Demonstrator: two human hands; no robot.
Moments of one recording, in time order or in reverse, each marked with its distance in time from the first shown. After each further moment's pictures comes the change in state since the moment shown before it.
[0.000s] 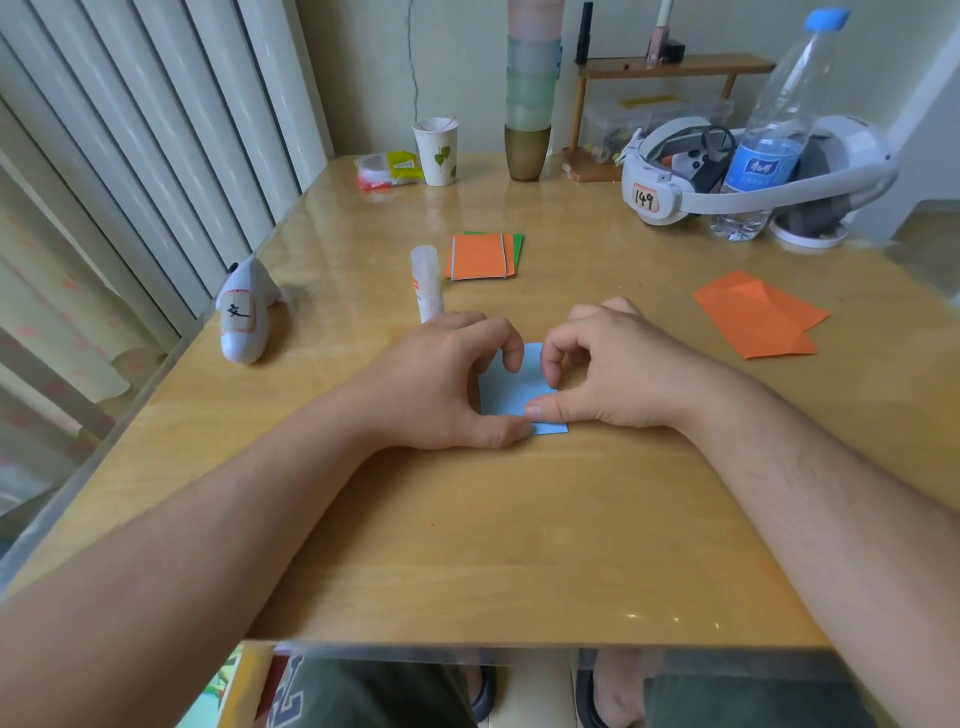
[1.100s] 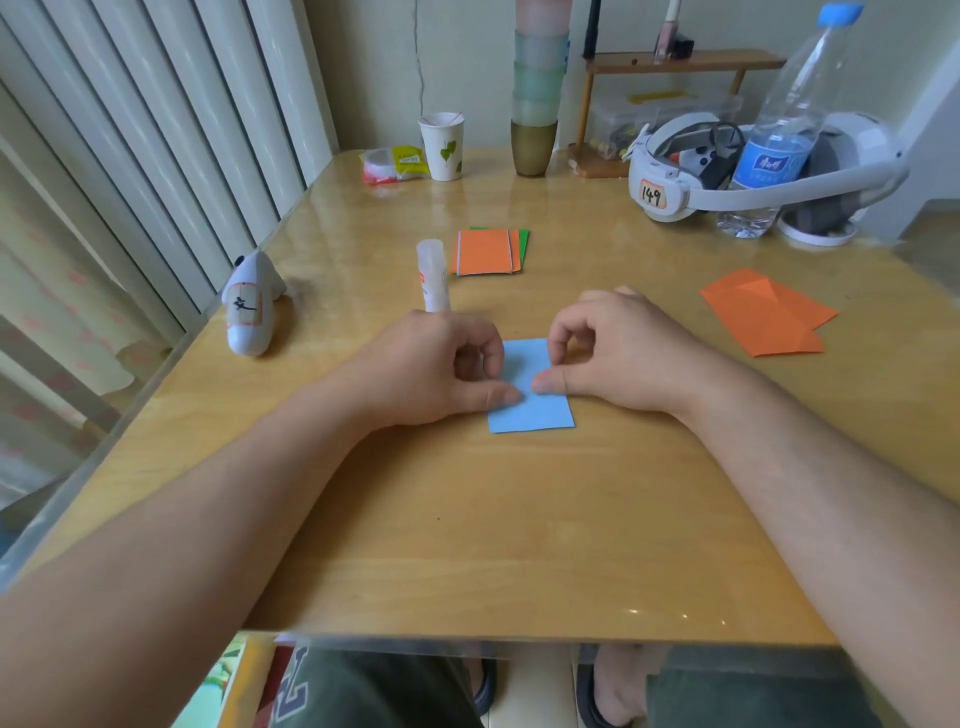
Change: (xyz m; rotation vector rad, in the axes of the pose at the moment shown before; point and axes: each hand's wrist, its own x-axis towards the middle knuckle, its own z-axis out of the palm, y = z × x) left_hand 0.000 -0.008 -0.011 -0.053 -0.092 -0.217; right_hand 0.013 0.006 0.001 -0.006 0.069 -0.001
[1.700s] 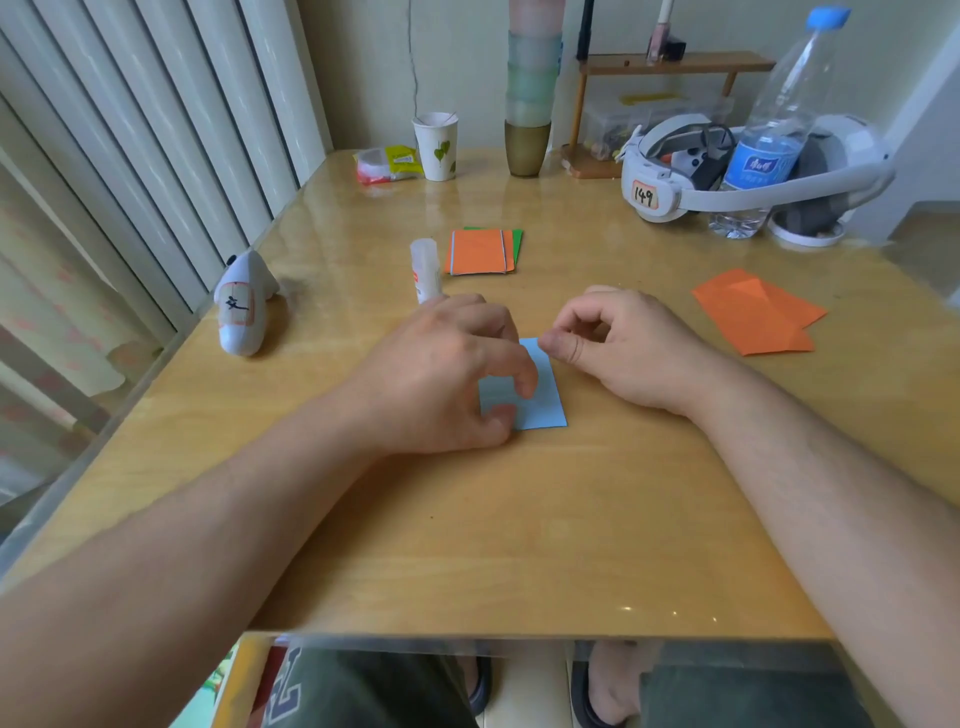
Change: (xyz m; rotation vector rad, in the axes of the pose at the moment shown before) left_hand -0.008 0.022 0.006 0.209 0.221 0.433; right_hand -0.005 0.011 0.001 0.251 0.116 -0.051
